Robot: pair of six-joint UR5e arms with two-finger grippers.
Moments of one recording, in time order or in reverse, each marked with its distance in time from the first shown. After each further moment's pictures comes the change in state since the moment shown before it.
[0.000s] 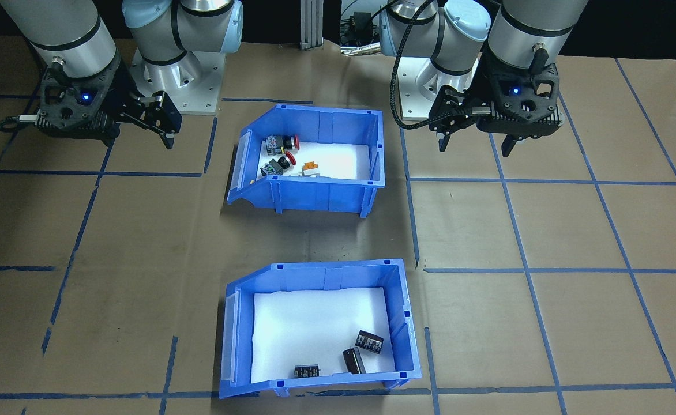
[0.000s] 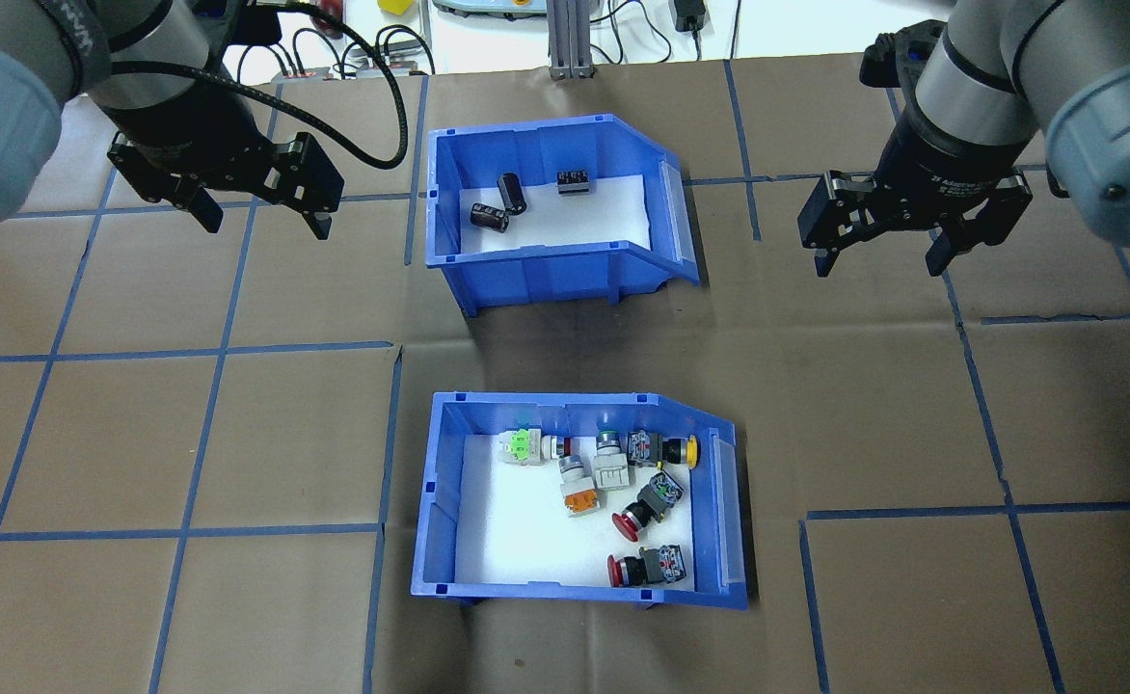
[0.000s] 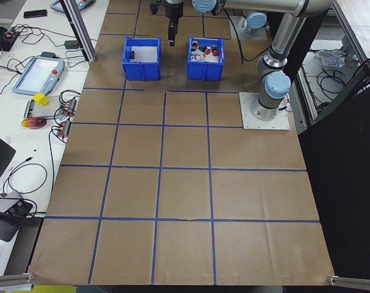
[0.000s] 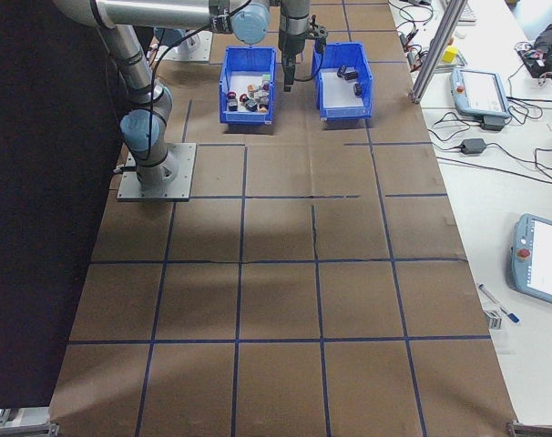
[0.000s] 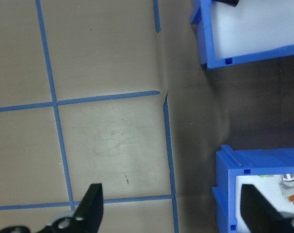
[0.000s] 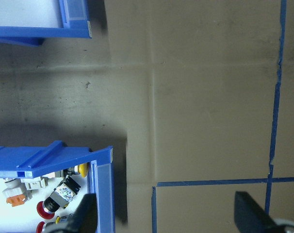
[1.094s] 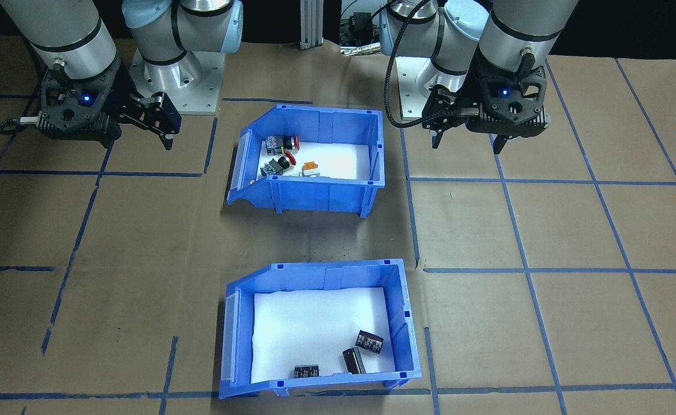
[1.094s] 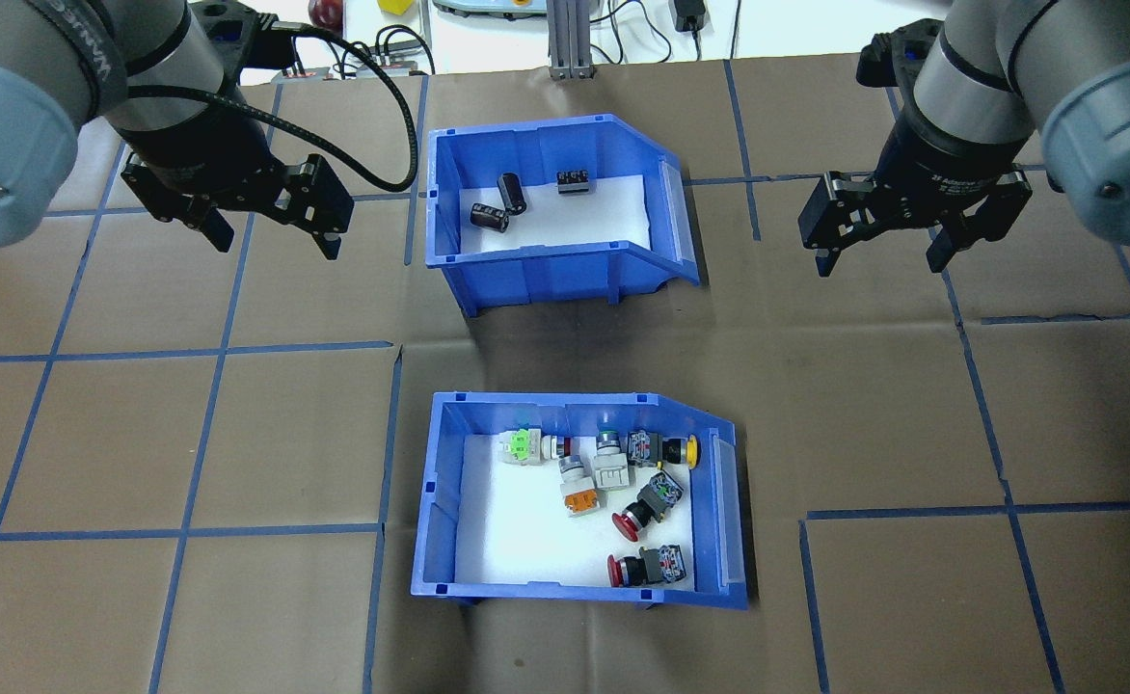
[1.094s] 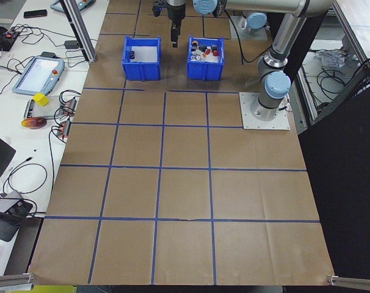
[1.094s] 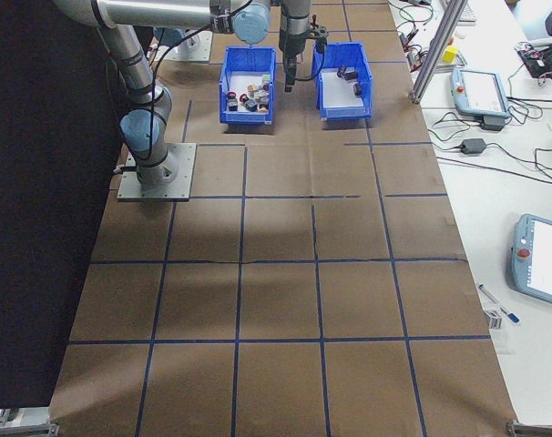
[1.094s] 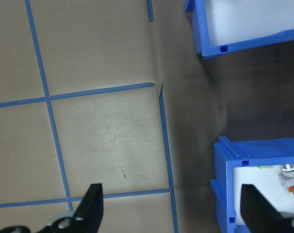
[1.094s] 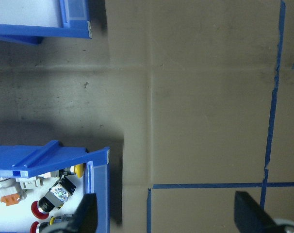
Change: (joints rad) left arm -0.009 0.020 -0.045 -0.008 -0.006 -0.015; right arm 0.004 0.012 -0.007 -0.013 -0.010 -0.029
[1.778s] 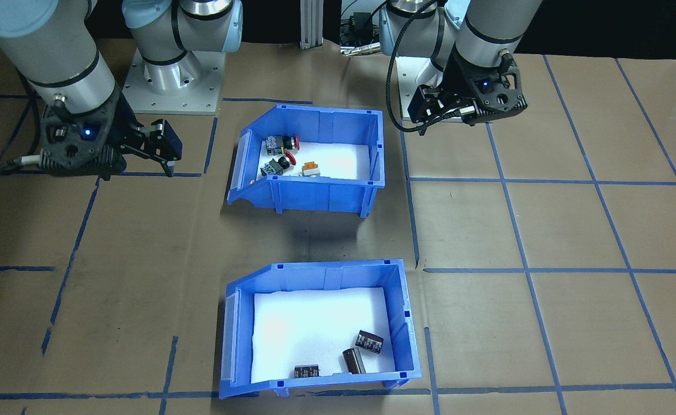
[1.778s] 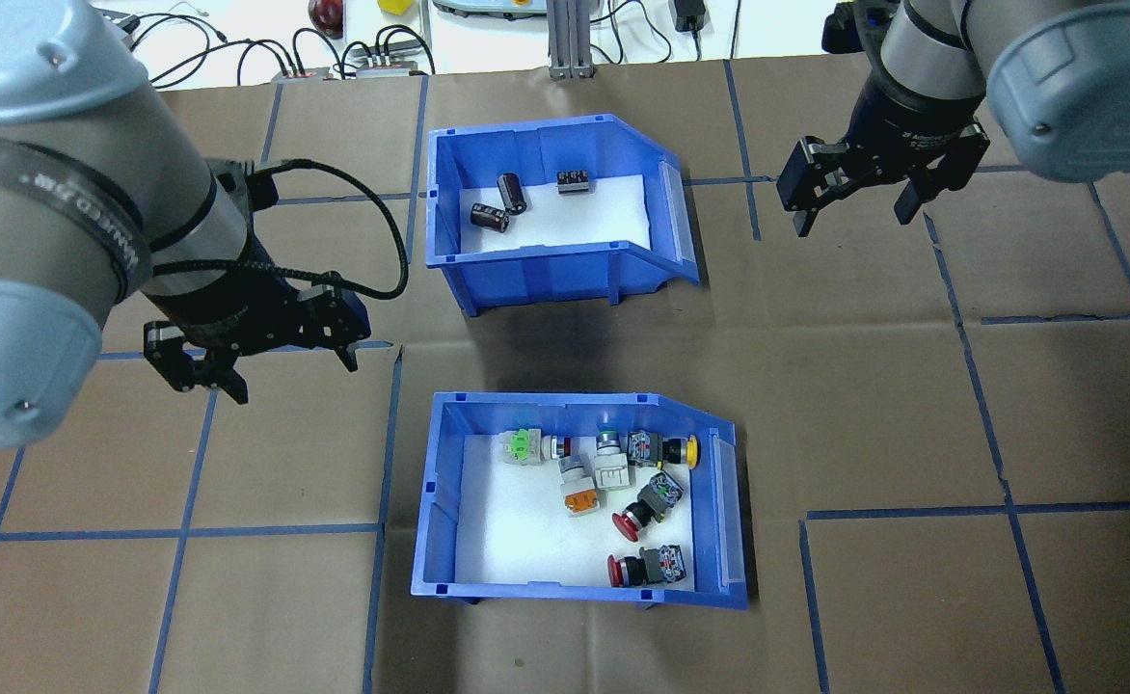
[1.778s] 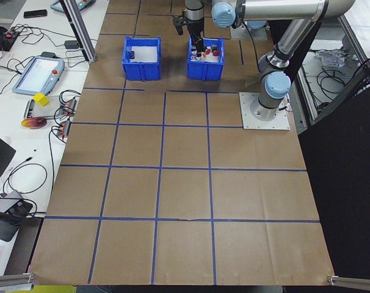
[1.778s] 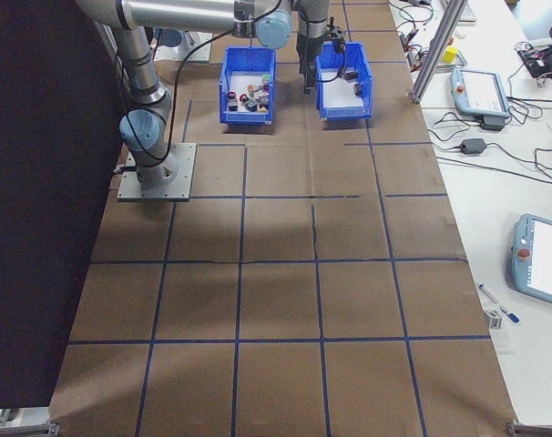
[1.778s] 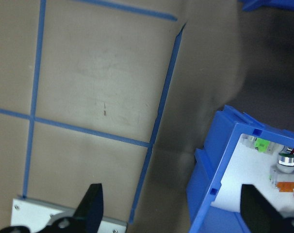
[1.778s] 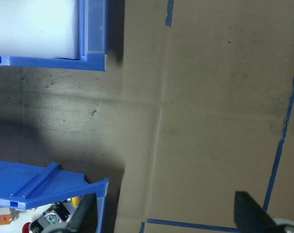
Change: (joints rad) left arm -0.003 0.180 -0.293 0.014 -0.053 -0.505; right arm 0.016 0.141 -0.107 -0.050 0.015 -0.127
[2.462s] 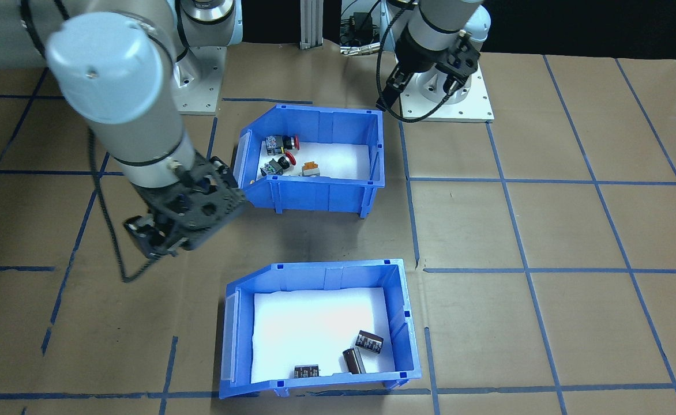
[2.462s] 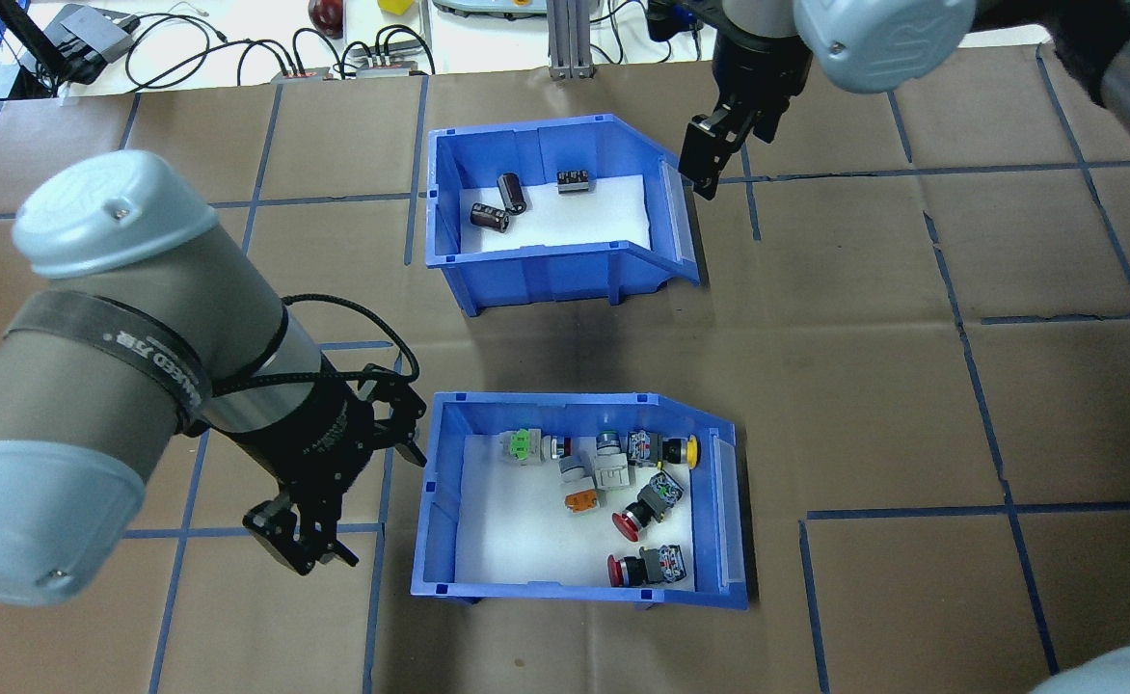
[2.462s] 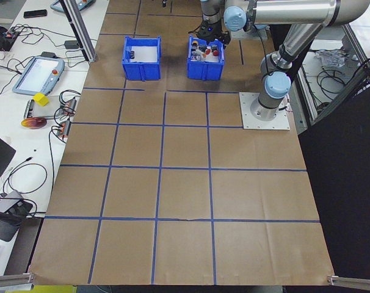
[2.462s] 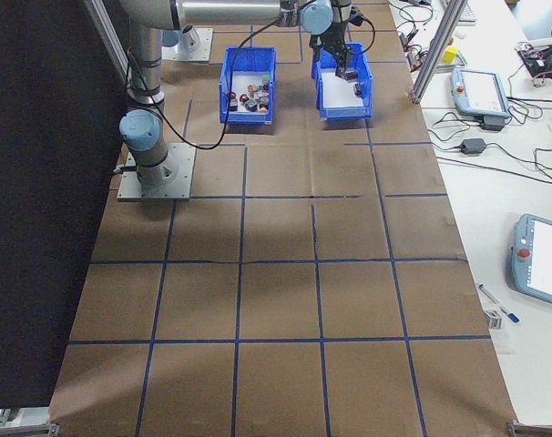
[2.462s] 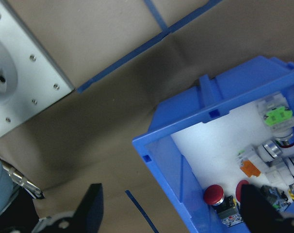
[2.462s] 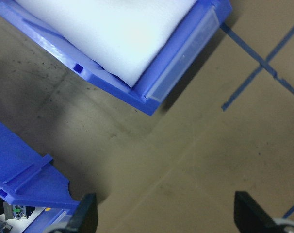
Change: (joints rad) left arm -0.144 0.079 -0.106 -0.120 -0.143 -0.880; right arm 0.191 0.239 -0.262 -0.005 -0.031 -0.538
